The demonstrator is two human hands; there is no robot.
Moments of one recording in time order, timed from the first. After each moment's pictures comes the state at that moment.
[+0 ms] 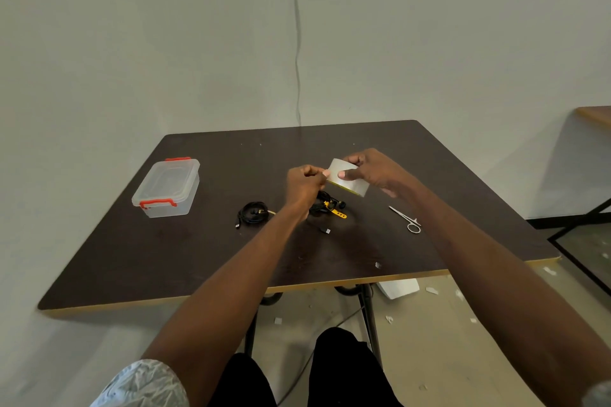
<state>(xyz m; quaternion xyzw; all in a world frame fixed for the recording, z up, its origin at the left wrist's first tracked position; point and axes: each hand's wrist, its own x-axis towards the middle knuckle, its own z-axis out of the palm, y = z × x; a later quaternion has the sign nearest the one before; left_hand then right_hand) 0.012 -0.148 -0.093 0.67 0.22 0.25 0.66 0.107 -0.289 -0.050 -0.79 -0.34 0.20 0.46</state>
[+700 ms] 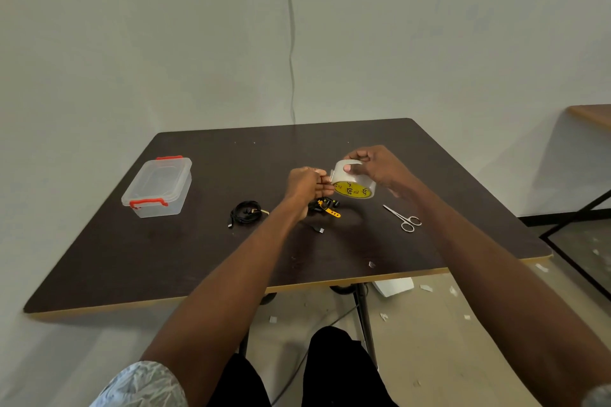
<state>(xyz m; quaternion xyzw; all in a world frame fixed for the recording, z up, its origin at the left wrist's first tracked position) 0.021 -0.158 -0.084 0.61 0.24 0.16 0.74 0.119 -0.303 -0.057 -0.79 -0.31 0.14 0.50</state>
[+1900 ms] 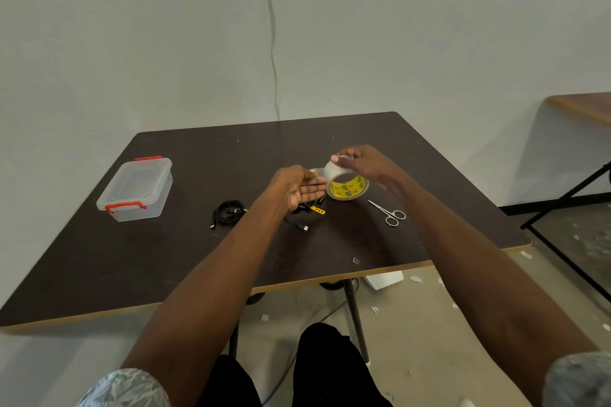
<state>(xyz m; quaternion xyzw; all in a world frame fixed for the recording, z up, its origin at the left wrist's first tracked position) 0.024 -0.161 -0.074 0.58 0.27 0.02 0.77 0.143 -0.310 -0.068 -0.82 -0.32 0.15 0.46</state>
